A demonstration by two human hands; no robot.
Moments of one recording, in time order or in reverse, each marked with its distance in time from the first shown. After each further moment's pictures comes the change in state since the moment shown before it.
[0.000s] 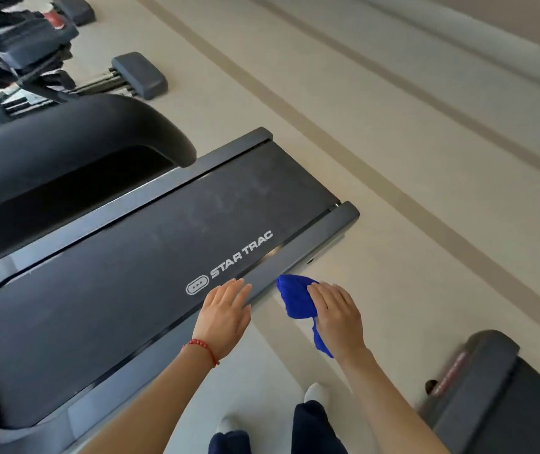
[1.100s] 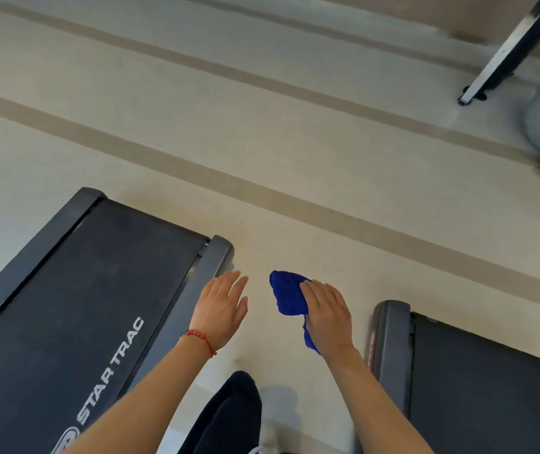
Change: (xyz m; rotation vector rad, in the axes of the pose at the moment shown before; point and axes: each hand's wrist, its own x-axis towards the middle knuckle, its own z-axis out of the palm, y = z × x) left_hand 0.346 0.260 0.129 -0.026 -0.246 0.435; right_hand 0.001 0.351 -0.038 -0.098 0.028 0.537
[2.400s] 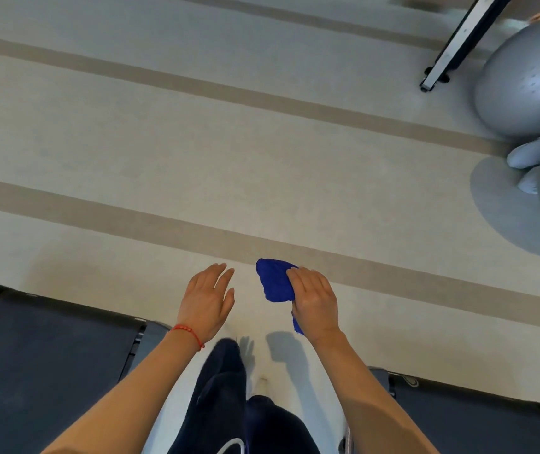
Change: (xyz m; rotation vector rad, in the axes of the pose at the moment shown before) left_hand 0.422 0.042 0.039 0.002 -0.021 0.119; right_hand 0.275 0.288 0.069 -0.015 -0.002 0.177
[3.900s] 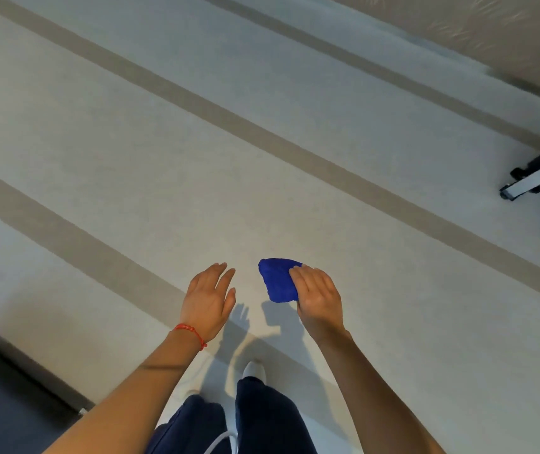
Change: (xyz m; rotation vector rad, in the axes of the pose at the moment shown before) left_hand 0.436 -0.092 -0.027 -0.040 0.084 -0.329; right_hand 0.464 0.187 0.128 -0.003 -0.045 -0.350
